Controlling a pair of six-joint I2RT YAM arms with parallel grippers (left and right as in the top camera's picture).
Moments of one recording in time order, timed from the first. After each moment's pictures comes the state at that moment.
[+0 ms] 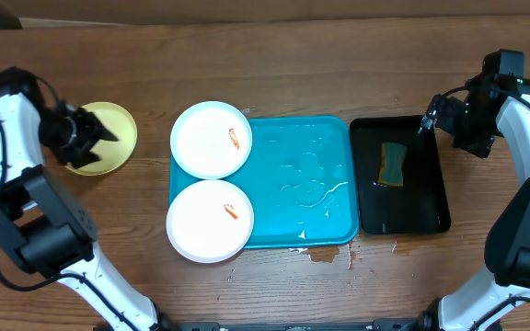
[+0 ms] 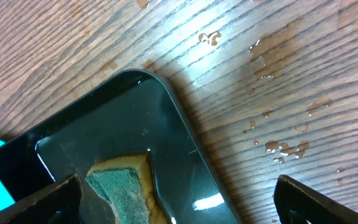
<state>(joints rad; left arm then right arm) 0.46 2.12 1.80 -1.30 0.38 -0.20 -0.22 1.88 1.48 -0.95 -0.16 0.28</state>
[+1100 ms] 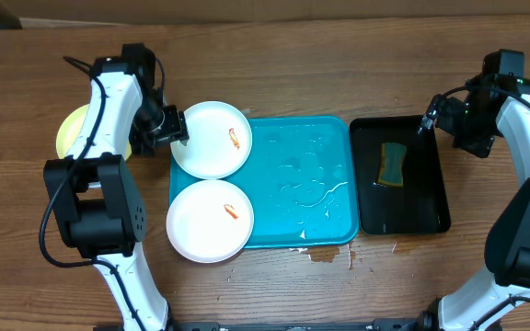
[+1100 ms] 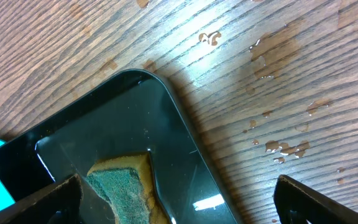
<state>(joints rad) 0.05 2.12 1.73 -1.23 0.06 -0.24 -0.22 1.88 1.48 -0.95 -0.16 0.28</state>
